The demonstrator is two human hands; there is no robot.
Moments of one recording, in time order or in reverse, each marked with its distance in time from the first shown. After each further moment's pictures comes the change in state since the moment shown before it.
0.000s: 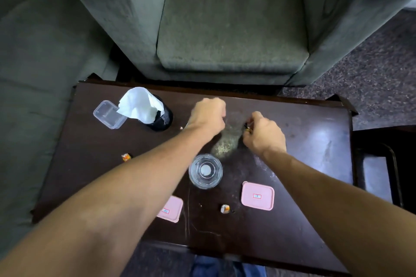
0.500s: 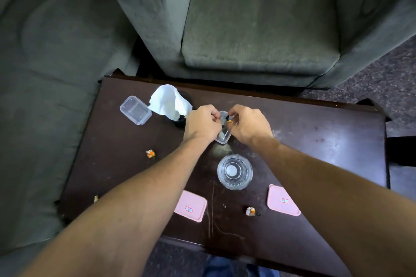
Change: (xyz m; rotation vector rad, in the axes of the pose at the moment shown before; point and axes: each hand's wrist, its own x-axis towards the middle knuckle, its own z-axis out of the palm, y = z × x) left_hand -0.030 -0.081 -0.002 -0.463 0.093 -0.233; right_hand 0.020 -0.093 0.038 0.094 -0.124 -0.153
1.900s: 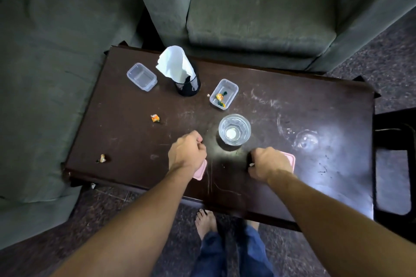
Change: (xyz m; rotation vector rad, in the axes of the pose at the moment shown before) left_hand -0.130 -0.108 0.037 0.258 0.091 -0.073; right_hand -0.154 0.076 0.052 -0.579 -0.258 0.101
